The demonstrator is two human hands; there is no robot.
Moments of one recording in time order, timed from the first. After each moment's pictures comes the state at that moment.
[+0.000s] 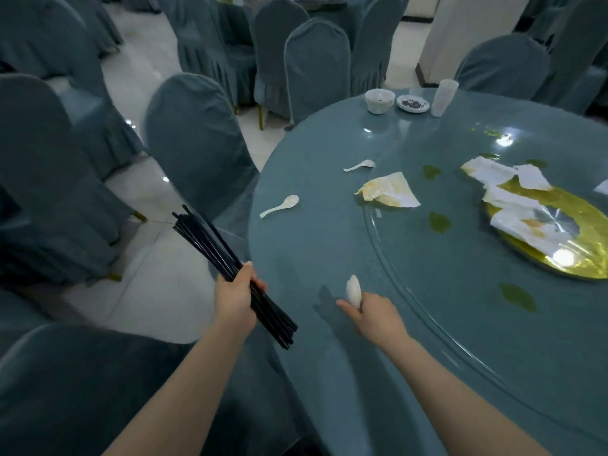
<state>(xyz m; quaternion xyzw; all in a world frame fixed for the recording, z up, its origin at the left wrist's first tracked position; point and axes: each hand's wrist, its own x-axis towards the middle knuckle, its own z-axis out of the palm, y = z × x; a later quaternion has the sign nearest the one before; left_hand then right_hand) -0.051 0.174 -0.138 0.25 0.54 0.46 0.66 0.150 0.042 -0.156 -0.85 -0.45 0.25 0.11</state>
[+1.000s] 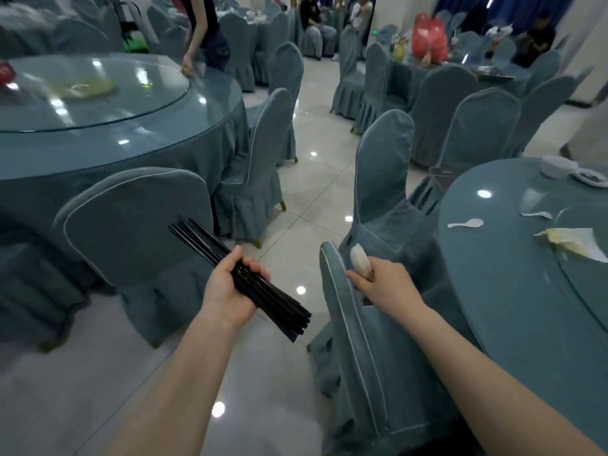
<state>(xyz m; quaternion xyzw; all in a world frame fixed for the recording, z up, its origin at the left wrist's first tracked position) -0.548 0.069 -0.034 -0.03 0.30 0.60 0.74 -0.290 0.071 -0.049 -0.69 -0.68 0.17 0.19</state>
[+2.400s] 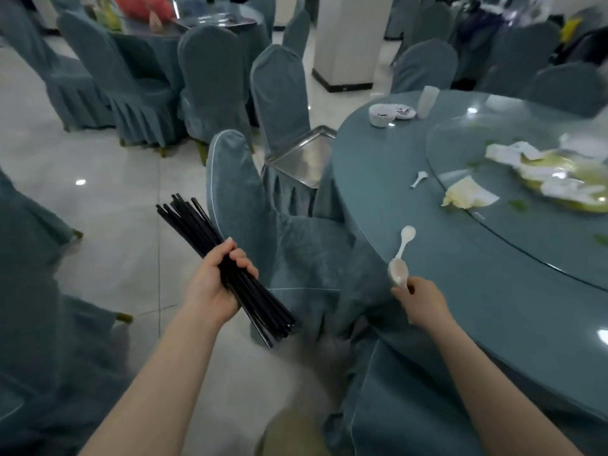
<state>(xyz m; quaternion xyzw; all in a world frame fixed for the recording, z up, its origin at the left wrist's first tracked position) -0.331 0.637 -0.038 0.16 0.29 0.22 0.92 -0.132 0.372 -0.113 -0.94 -0.11 0.18 0.28</state>
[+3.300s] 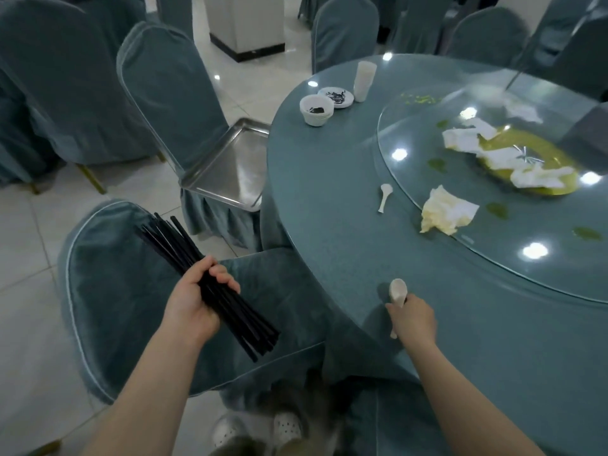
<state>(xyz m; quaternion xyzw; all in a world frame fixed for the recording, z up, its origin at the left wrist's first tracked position) -0.038 0.779 -0.081 0.18 0.32 0.06 0.93 0.062 0.450 -0.182 -0.95 0.17 0.14 0.22</state>
